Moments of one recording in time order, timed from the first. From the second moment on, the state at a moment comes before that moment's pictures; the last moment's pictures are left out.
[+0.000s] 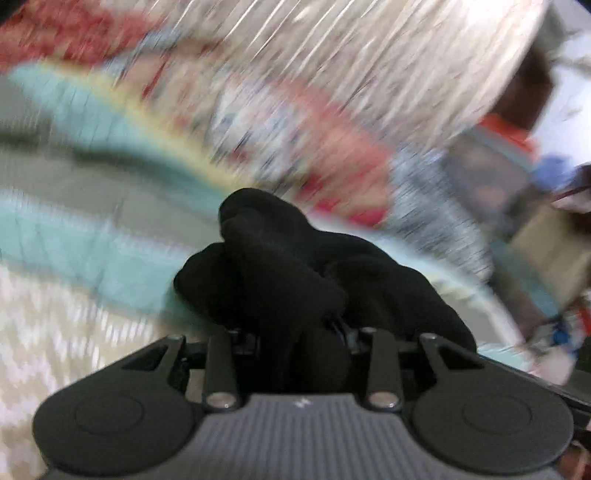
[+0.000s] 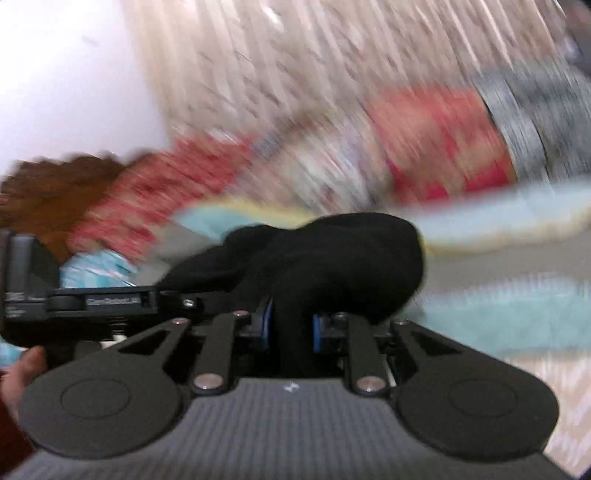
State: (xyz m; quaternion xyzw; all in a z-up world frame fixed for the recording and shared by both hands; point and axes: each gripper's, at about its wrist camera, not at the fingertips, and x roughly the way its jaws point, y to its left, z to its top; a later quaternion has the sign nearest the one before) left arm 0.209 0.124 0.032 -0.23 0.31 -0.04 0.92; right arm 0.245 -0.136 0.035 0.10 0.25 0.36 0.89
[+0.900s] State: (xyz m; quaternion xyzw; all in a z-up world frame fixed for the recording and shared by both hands) left arm -0.027 0.028 0.103 -0.10 0.35 0.11 0.92; right arm 0.018 -0.184 0.044 0.16 0.37 0.24 0.89
